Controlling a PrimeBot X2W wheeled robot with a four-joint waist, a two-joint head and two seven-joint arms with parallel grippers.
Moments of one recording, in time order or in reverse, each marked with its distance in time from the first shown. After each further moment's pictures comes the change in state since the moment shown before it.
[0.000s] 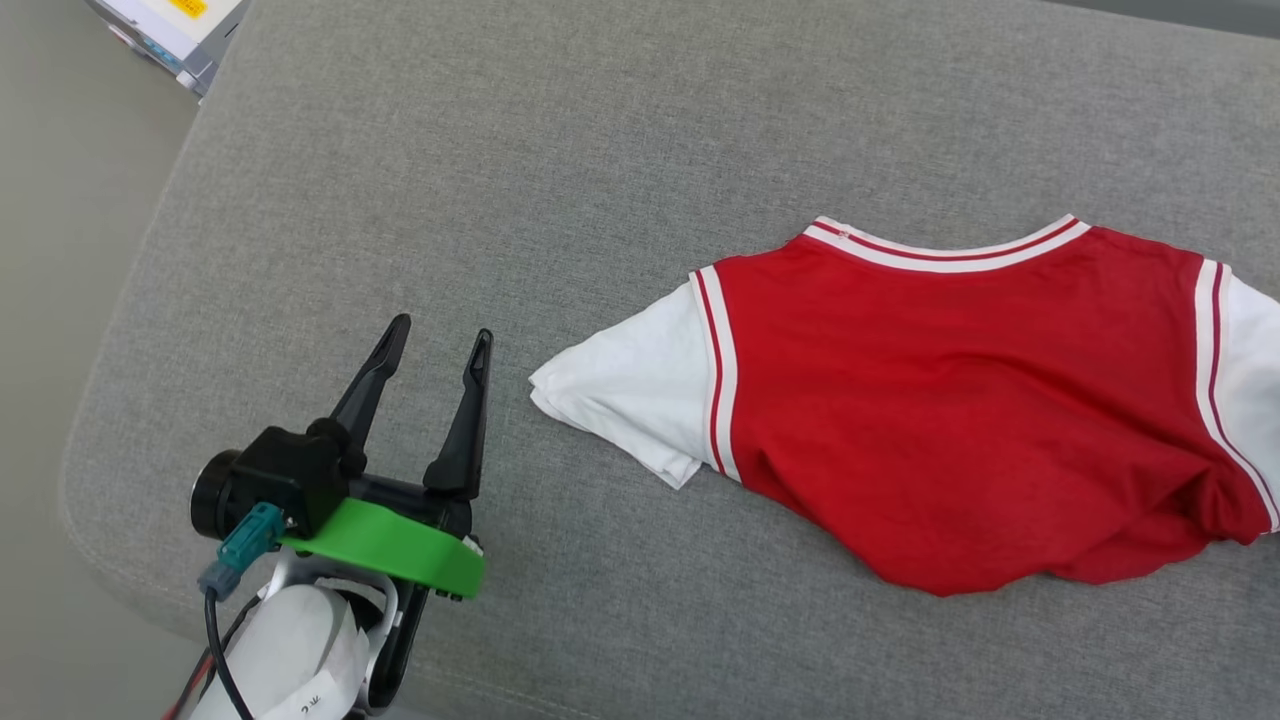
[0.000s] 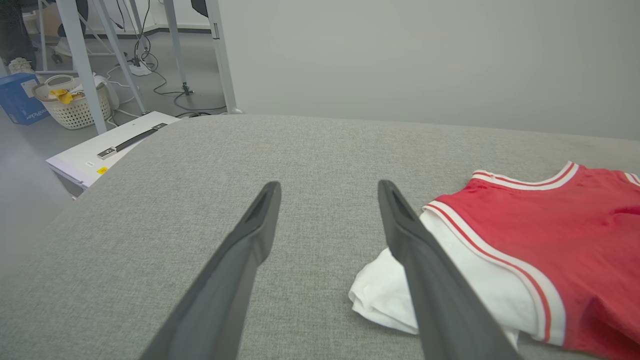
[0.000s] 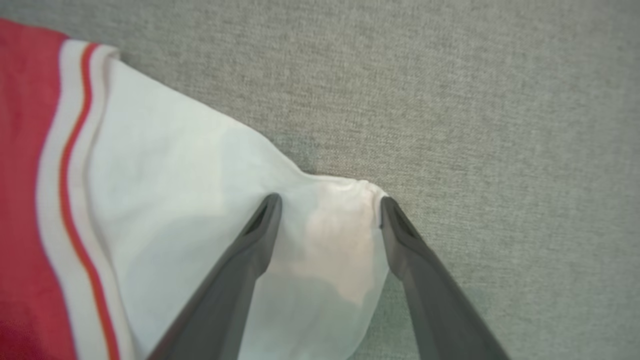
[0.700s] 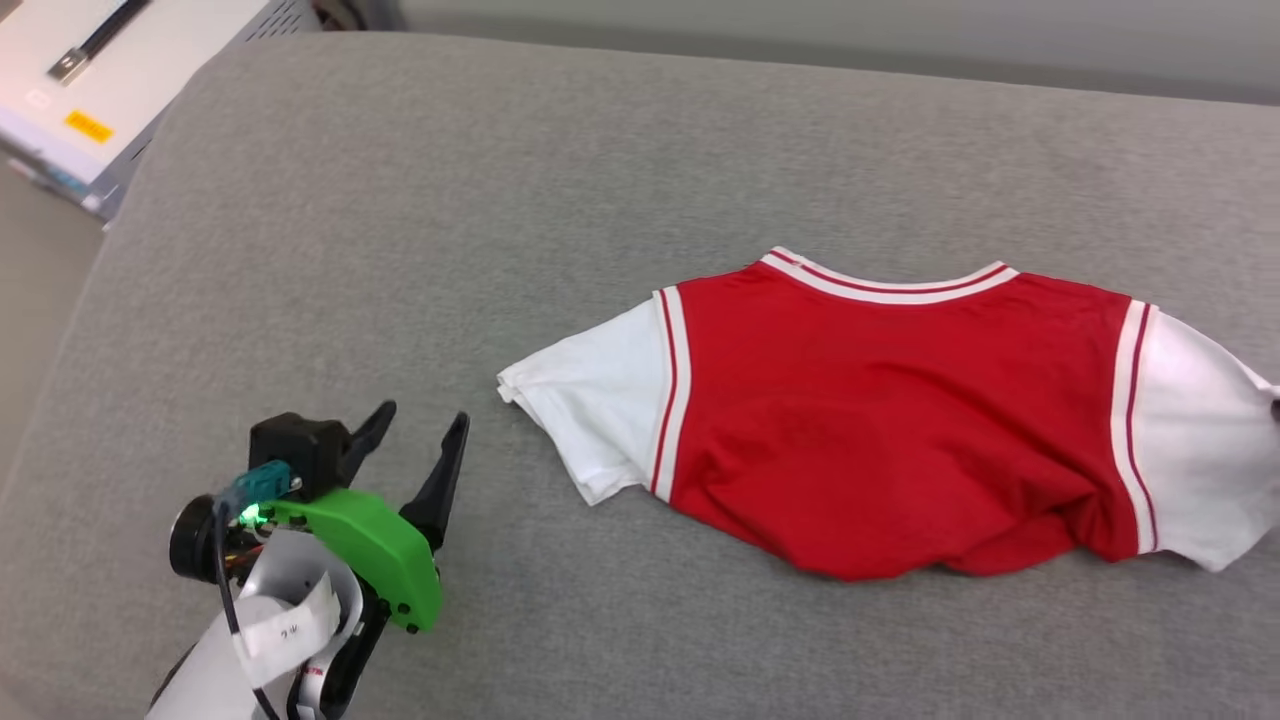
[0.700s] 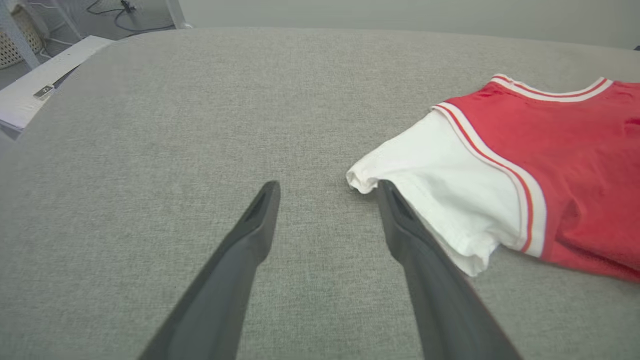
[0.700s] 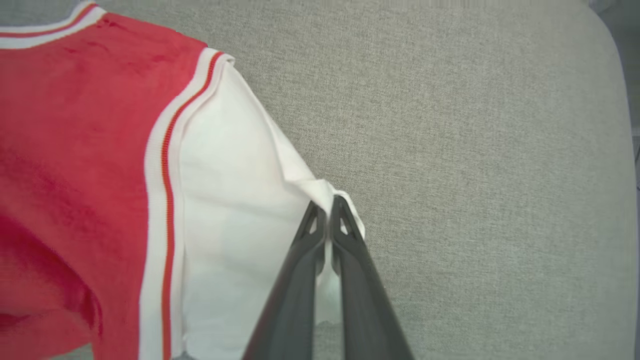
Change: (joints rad) left arm 0.003 0.085 -0.017 0.083 -0.080 0.000 0.312; right arm 0.188 0.001 0.059 -0.227 0.066 0.001 -0.164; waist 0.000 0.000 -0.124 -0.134
